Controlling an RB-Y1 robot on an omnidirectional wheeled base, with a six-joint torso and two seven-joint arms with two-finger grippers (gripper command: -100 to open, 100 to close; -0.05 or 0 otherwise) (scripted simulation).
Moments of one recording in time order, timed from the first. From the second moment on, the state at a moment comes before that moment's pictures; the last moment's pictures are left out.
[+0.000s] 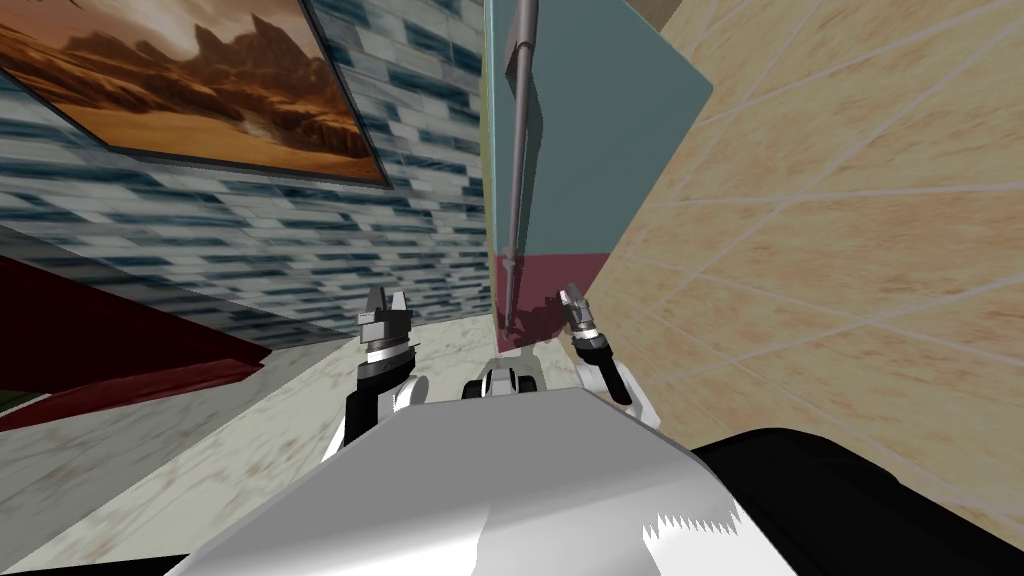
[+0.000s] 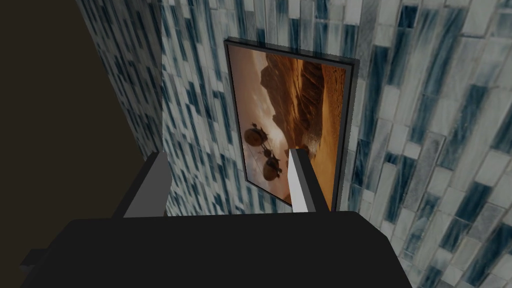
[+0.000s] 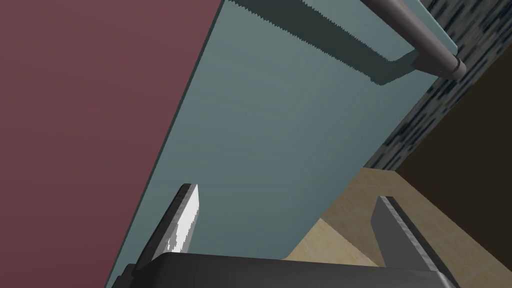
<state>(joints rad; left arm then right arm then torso) 0.53 -0.03 0.02 -2.28 0.10 -0.55 -0.14 0.49 -0.29 0.01 -2.33 0.14 -0.34 -0.05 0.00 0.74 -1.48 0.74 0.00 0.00</state>
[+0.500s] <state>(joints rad) 0.53 -0.03 0.02 -2.28 0.10 -0.55 -0.14 0.47 -0.43 0.01 -2.30 0.24 -0.26 -0.05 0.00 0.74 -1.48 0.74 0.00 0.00</state>
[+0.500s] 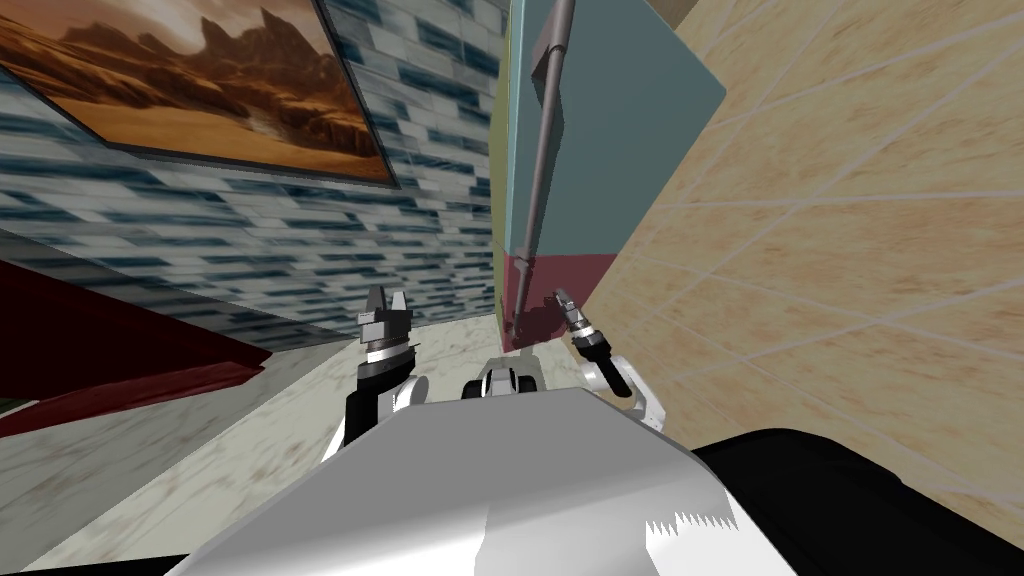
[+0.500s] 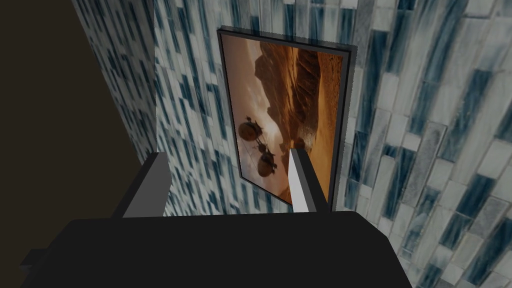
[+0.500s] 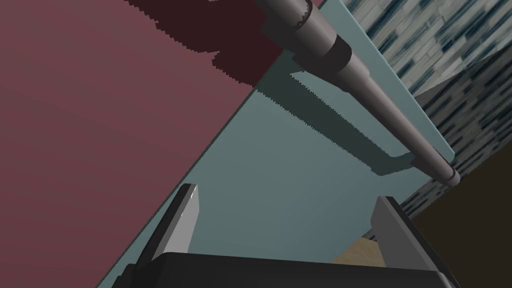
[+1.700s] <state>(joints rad) 0.53 -0.03 0.02 -2.28 0.10 -0.55 -0.14 0.39 -0.77 0.01 -2.20 0.47 -0.05 -0.05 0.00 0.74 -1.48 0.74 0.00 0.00</state>
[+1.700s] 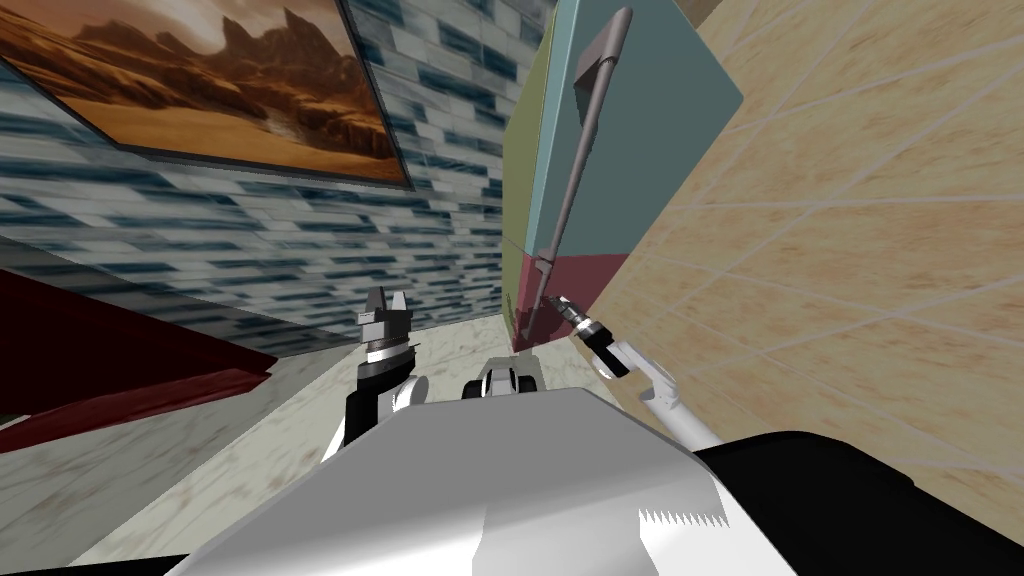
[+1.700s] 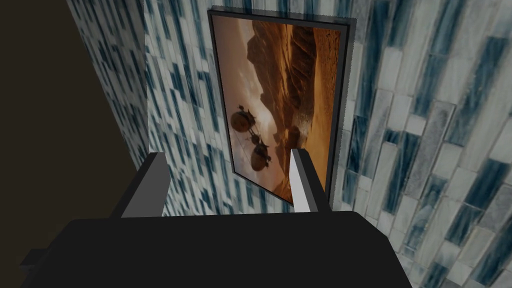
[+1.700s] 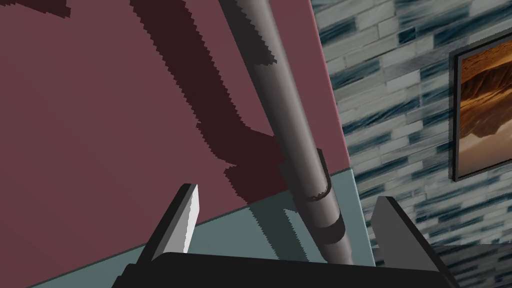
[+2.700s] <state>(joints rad) 0.53 -0.03 0.02 -2.28 0.10 -0.55 -0.14 0.34 -1.06 0.00 -2.09 0.64 0.09 -0.05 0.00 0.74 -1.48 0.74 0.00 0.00</state>
